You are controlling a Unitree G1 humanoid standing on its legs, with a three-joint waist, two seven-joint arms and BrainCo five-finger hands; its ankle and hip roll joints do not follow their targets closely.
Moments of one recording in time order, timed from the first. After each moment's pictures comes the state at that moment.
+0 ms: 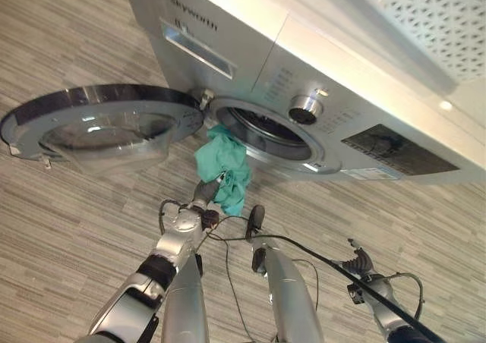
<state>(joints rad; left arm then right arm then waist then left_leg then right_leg) -0.59 0.24 -0.43 0.67 -0.54 -0.09 0.15 -0.06 -0.38 0.11 0.57 -0.13 0.09 -0.20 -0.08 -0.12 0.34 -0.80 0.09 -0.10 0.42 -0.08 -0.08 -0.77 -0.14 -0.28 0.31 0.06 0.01</state>
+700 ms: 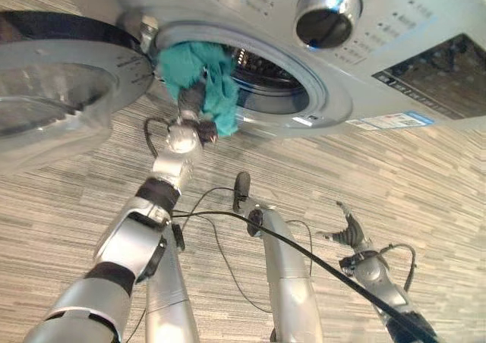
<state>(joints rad) -1.07 0.33 -0.39 0.77 -0.68 -0.17 0.33 -0.01 -0.43 0.18 0.40 -0.24 0.04 -0.24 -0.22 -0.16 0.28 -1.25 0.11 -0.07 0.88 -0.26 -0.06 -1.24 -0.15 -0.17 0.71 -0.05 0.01</state>
